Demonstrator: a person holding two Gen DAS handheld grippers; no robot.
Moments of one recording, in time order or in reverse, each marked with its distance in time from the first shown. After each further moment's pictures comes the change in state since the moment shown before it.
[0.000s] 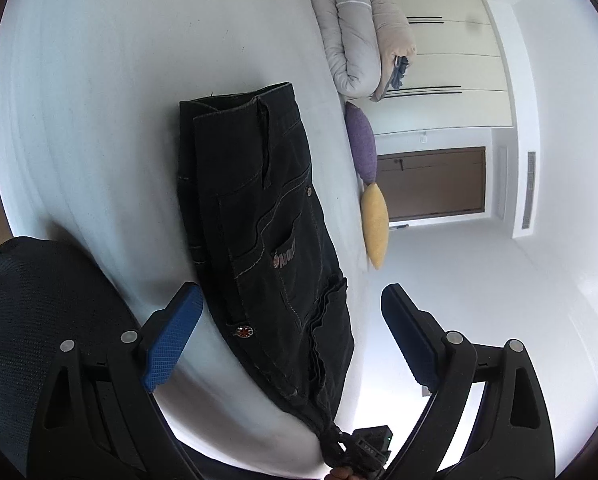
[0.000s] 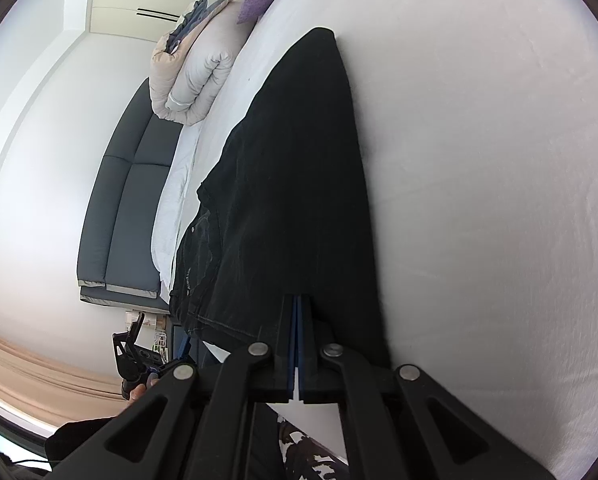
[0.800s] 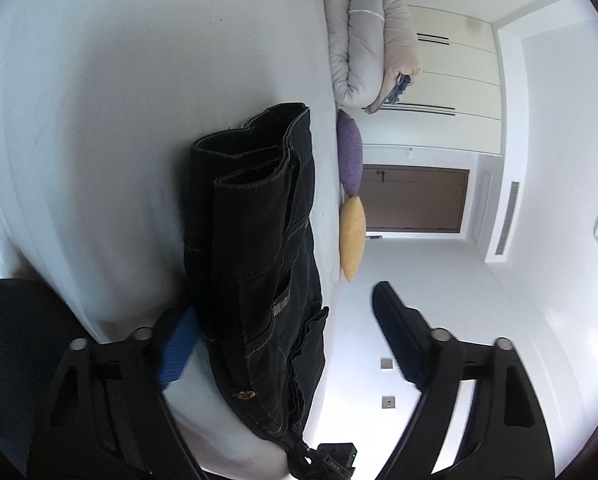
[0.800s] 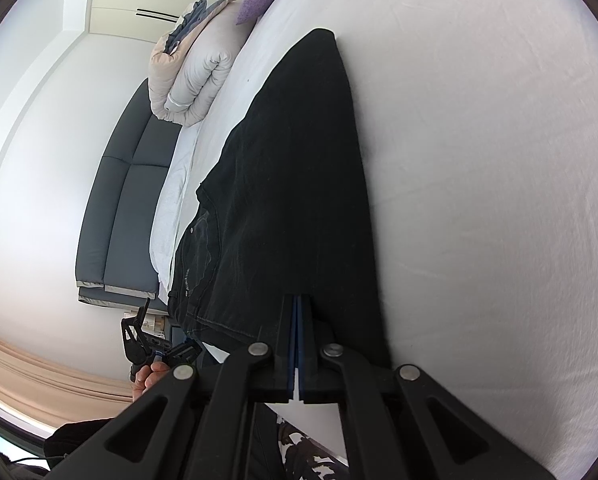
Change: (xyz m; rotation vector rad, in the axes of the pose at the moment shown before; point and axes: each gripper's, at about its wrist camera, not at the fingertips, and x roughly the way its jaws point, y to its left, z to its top) left arm 0.022 0.044 0.035 -0.122 0.006 -0.114; right arm -0.001 -0.001 0.003 0.003 -0.003 -0.003
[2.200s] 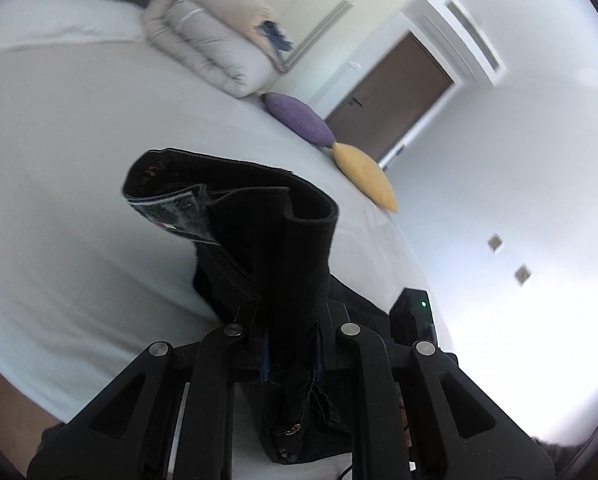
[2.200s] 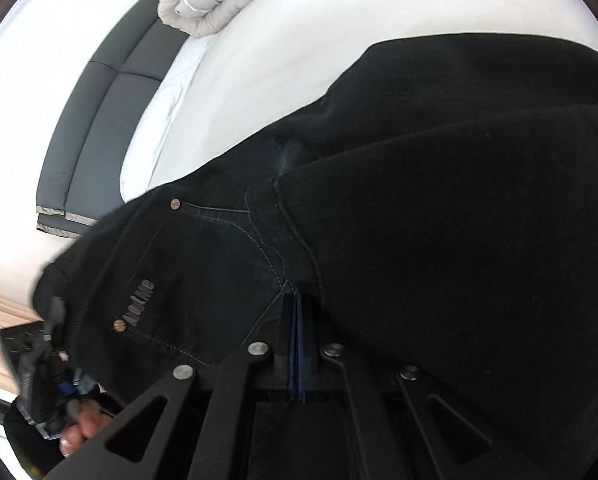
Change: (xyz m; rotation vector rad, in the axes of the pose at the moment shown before) left arm 0.091 -0.203 -0.079 0.857 0.041 0.228; right arm 0.182 0.109 0.075 -0.229 0.224 -0.093
